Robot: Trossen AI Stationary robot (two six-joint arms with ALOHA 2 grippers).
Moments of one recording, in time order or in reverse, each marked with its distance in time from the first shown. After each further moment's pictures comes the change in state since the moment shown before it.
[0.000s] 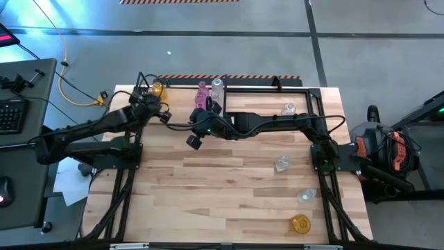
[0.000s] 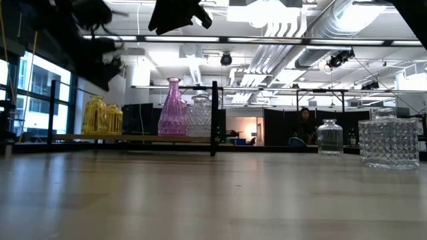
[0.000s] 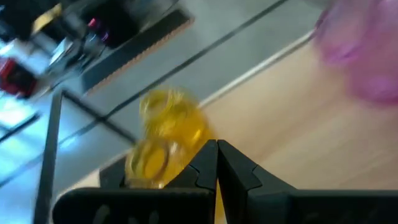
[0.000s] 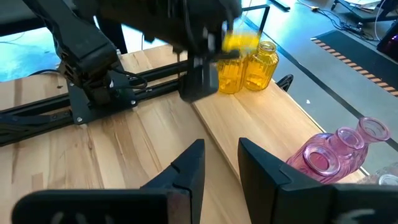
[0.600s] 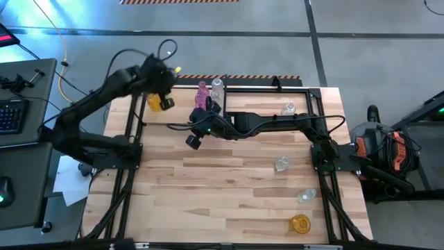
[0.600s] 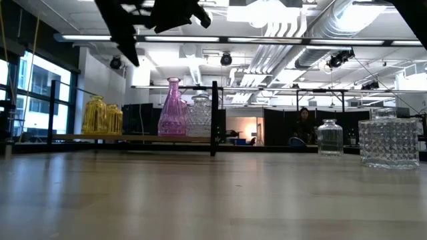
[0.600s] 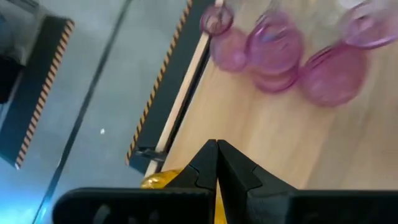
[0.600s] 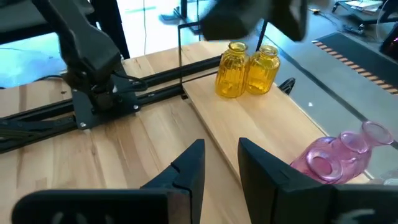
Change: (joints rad) left arm 0.227 0.440 0.735 -0.486 0.559 0.562; right arm 0.000 0.000 0.000 0.019 -0.006 0.005
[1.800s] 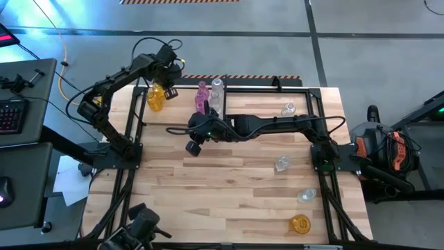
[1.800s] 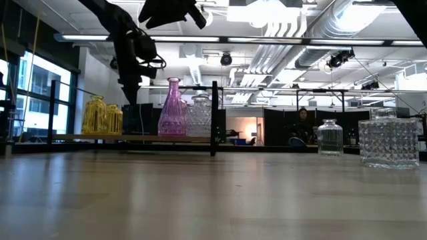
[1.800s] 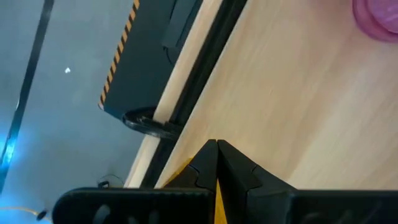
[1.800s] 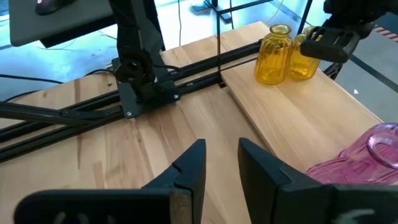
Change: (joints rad) left arm 0.264 0.386 0.052 0.046 0.070 0.130; right arm 0.019 0.000 0.000 -0.008 -0.126 0.078
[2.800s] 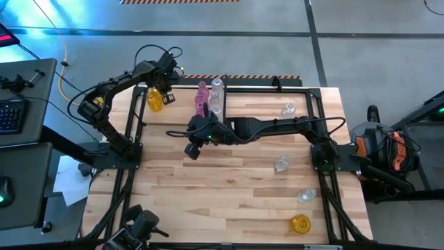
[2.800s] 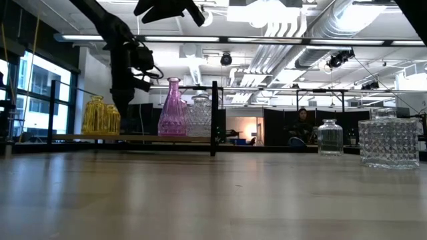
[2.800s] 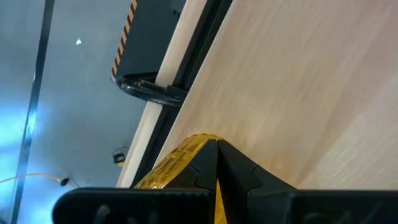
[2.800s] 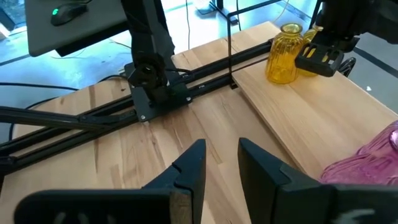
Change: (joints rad) left arm 0.013 0.000 -0.132 0.076 -0.125 0.013; right arm 0.024 0.000 0.000 0.019 -0.003 0.048
